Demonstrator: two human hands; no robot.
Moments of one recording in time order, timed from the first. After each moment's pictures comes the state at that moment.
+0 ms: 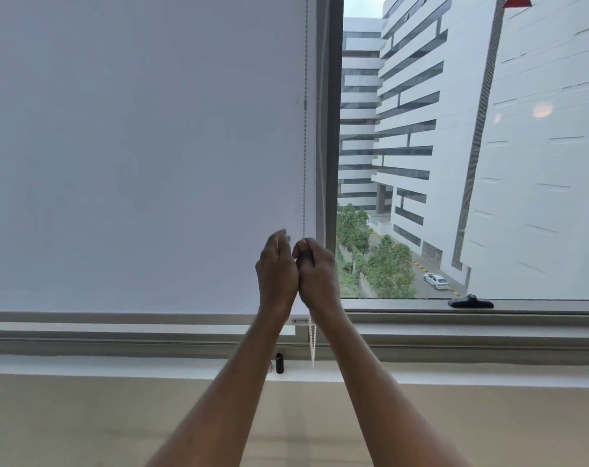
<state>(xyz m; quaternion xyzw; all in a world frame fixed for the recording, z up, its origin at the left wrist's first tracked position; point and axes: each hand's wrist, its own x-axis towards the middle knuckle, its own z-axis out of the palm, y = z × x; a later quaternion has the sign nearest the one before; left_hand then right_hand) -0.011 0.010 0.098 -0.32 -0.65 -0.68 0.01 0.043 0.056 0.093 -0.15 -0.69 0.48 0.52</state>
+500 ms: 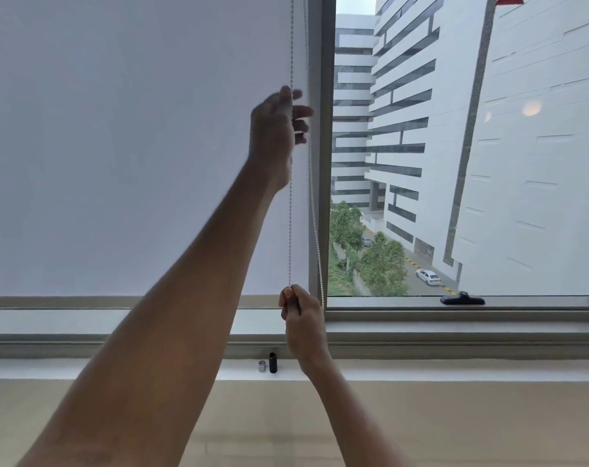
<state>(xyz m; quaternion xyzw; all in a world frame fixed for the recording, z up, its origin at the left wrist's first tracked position) -0.012 0.022 0.297 -0.45 -0.43 -0.78 -0.06 0.046 0.041 0.016 -0.19 -0.70 0.50 0.47</state>
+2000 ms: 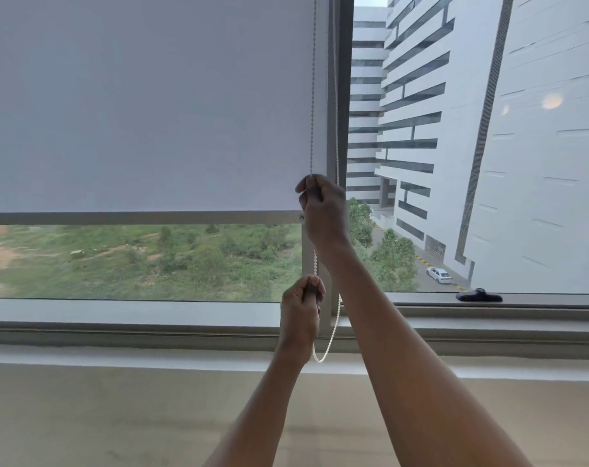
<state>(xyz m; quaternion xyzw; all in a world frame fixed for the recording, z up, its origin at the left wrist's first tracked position) 0.010 0.003 0.023 -0.34 -0.57 -0.74 -0.11 0.030 0.054 0.179 -0.11 -0.66 0.49 0.56</state>
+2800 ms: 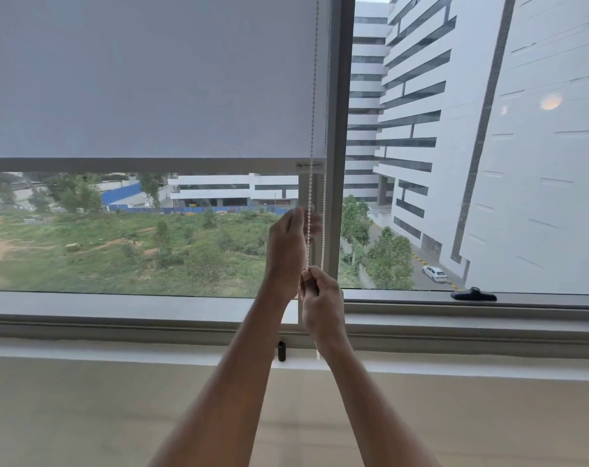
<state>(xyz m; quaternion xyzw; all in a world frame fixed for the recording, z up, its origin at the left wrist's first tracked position) -0.001 0.001 0.124 -0.37 -0.54 -0.75 -0.09 0.044 0.047 0.026 -0.19 -0.68 0.51 0.49</state>
